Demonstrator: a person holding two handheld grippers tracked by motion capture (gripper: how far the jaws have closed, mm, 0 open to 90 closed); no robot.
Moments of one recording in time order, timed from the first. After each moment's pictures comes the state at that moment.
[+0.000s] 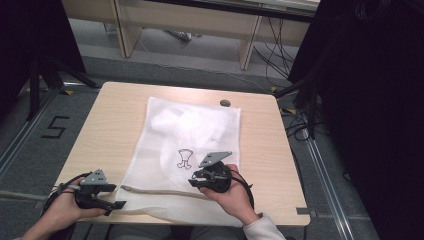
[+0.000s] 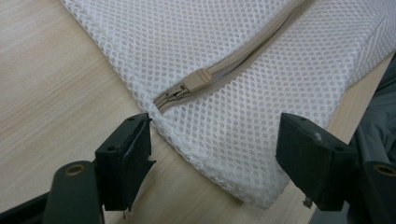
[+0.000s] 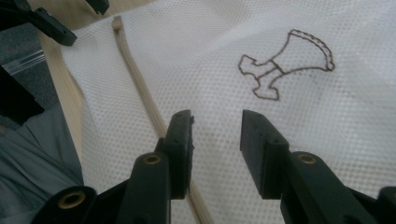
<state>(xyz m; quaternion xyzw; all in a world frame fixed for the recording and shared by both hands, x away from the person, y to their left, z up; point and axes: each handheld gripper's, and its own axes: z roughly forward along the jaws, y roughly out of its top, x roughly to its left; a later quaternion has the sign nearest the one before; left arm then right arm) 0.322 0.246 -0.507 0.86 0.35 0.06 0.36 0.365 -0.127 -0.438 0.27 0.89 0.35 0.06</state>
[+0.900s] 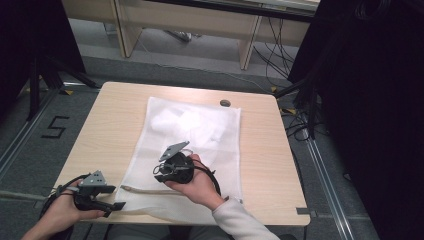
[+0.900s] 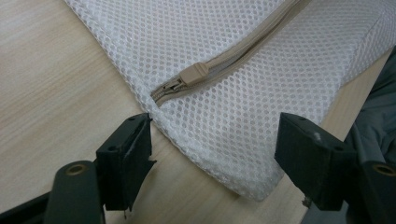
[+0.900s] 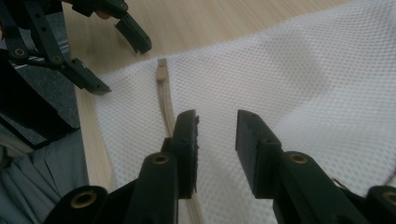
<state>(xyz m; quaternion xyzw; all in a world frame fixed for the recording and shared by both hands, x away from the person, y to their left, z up) 0.317 0.248 -0.509 0.86 0.36 0.06 0.37 0.386 -0.031 -0.438 0.19 0.92 0.35 0.03</state>
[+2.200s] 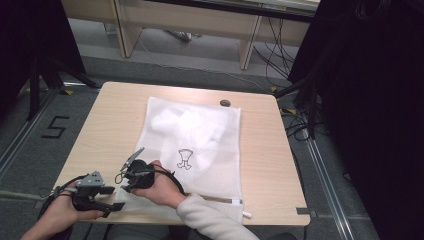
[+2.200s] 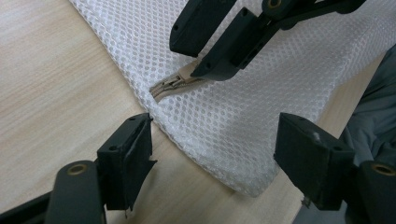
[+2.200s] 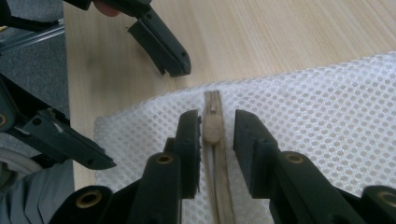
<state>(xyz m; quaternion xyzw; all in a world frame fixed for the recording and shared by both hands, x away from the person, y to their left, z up) 0.316 0.250 -0.509 0.85 0.37 0.05 0.37 0.390 0.068 -0.489 0.16 0.94 0.29 -0.03</state>
